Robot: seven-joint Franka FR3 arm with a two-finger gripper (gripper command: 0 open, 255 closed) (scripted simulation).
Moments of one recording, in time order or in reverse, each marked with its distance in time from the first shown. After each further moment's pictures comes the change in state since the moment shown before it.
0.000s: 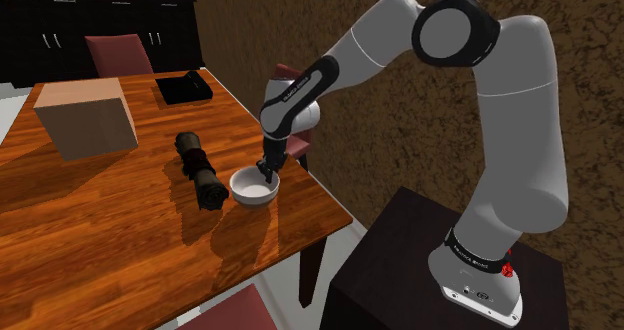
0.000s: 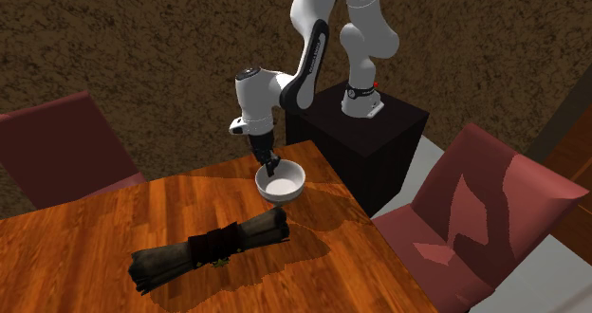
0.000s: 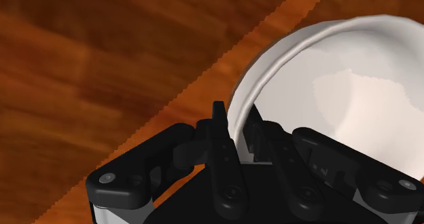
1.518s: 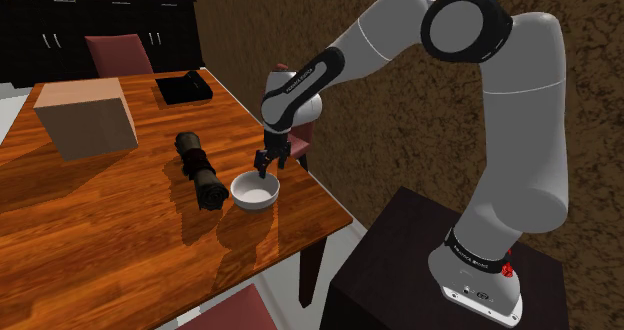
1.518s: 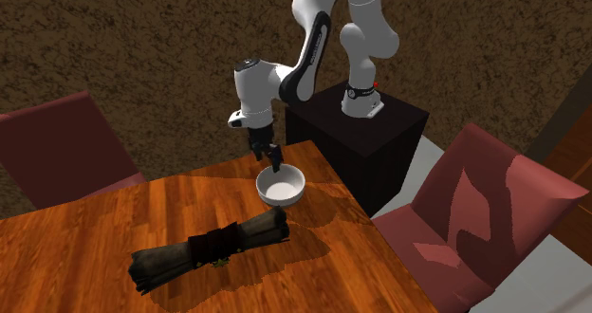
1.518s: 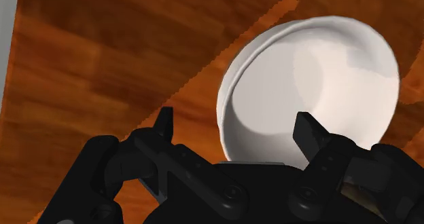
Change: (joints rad) arm -0.001 -0.048 -0.005 -0.009 -0.007 -0.039 0.005
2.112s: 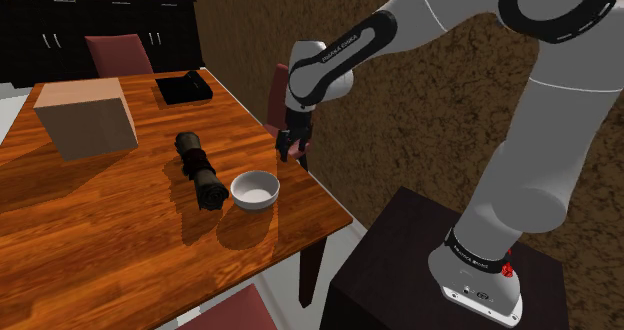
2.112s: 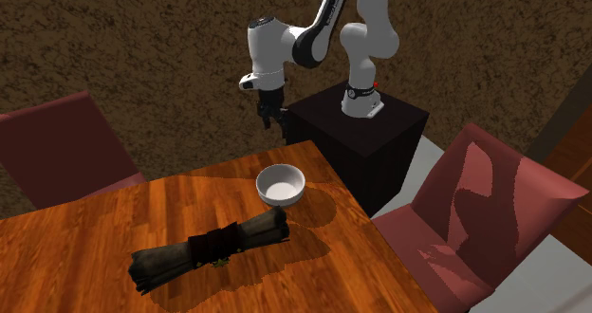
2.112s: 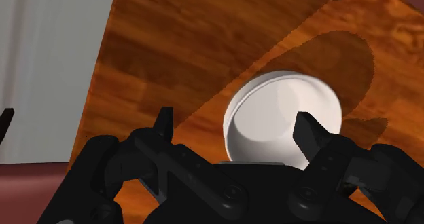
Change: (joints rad) arm -0.013 -0.332 -0.024 -0.236 -0.035 -0.086 -0.002
